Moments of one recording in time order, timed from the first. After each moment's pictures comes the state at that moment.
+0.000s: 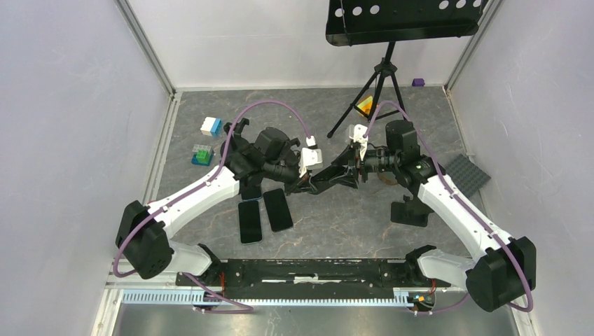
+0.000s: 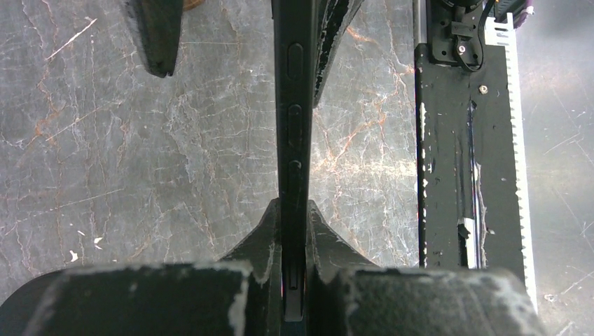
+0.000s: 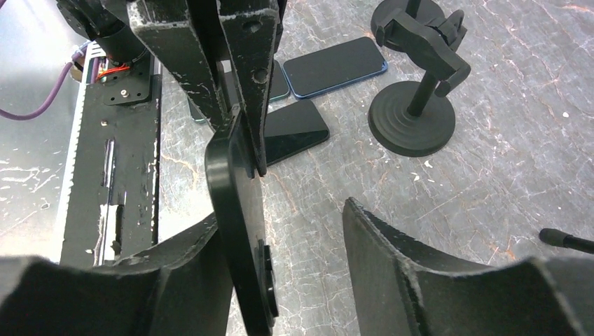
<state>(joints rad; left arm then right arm) -0.74 1.37 1.07 -0.39 0.70 0.41 0.40 1.16 0.92 -0.26 -0.97 -0.39</state>
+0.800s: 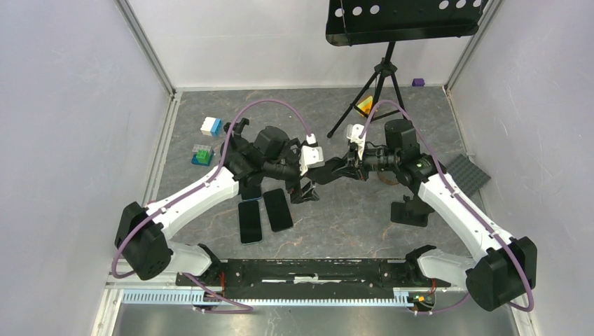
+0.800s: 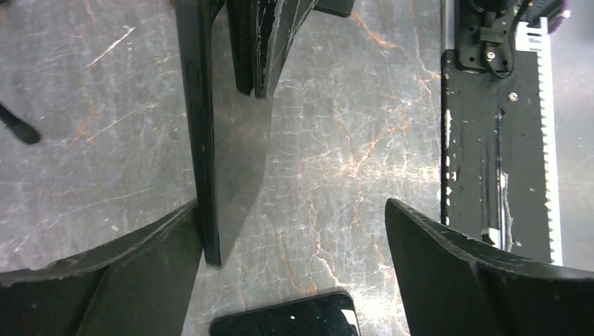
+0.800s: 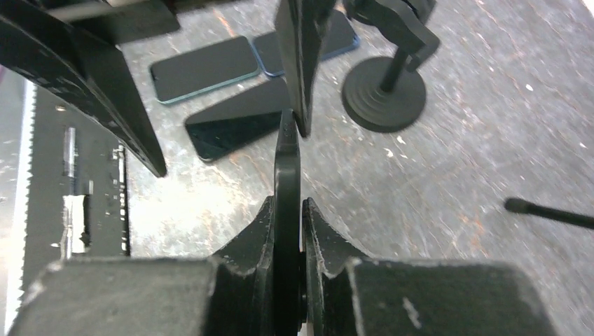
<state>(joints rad) -0.75 1.37 1.08 -0.37 0.65 0.41 0.41 1.16 0.95 -0.33 -0.91 -0.44</state>
